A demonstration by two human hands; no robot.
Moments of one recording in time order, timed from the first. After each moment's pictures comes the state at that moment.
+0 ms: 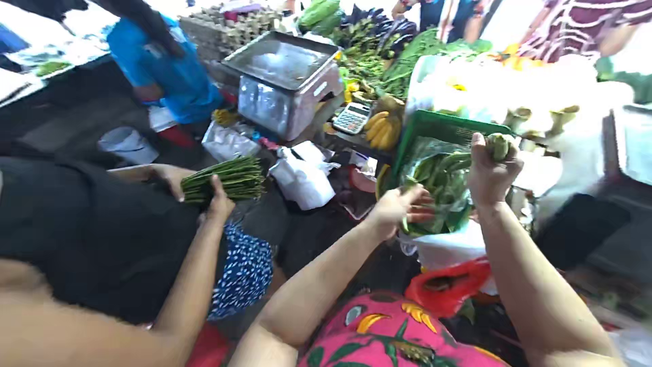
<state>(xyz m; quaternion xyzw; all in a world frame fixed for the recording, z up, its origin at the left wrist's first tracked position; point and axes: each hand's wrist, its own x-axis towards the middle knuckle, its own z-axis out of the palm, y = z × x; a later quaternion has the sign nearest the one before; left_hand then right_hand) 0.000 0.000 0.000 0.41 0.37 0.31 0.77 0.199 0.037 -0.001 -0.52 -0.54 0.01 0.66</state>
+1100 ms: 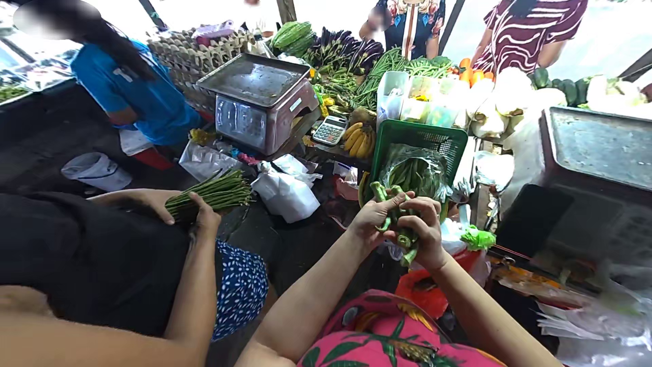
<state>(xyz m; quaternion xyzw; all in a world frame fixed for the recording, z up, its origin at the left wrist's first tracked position) 0.011 -0.014 -0.006 0.27 0.30 0.37 0.84 0.150 -0.052 -0.068 -0.35 -0.75 -0.07 0.56</state>
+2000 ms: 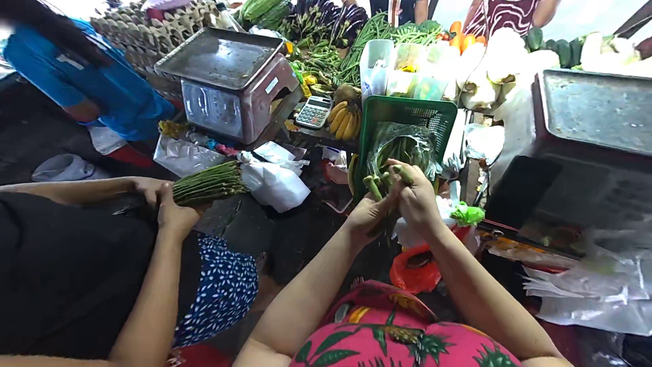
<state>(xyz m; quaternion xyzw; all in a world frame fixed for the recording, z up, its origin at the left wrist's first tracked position) 0.016 -0.030 -0.031 0.34 0.28 0.33 0.83 0.143 -0.052 -0.006 -0.65 -0.56 0.23 0.46</state>
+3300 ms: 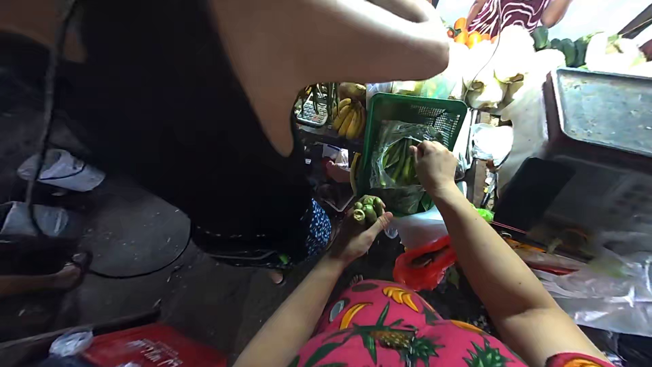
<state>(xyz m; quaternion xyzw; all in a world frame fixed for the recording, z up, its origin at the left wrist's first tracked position) -0.025 -0.036 -0.087 0.62 0.32 0.44 0.56 0.198 0.034 -0.033 -0.79 -0.57 0.01 0.20</state>
